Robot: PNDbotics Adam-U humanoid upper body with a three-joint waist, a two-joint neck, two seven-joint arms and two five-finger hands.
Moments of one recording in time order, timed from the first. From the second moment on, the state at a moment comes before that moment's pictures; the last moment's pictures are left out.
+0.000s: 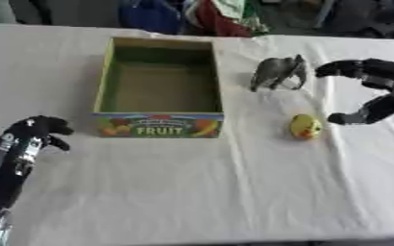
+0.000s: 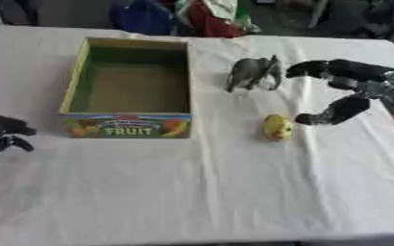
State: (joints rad) left arm -0.06 0.27 -0.05 -1.87 -0.04 -0.13 -0.15; right arm -0.68 -0.70 0.19 -1.05 0.62 -0.73 0.43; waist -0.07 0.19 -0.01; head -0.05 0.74
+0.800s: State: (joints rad) left arm -0.06 0.27 -0.05 -1.86 -0.04 -0.13 -0.15; right arm -0.68 -0.65 0.22 -0.99 0.71 -0.74 0.42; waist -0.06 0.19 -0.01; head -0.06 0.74
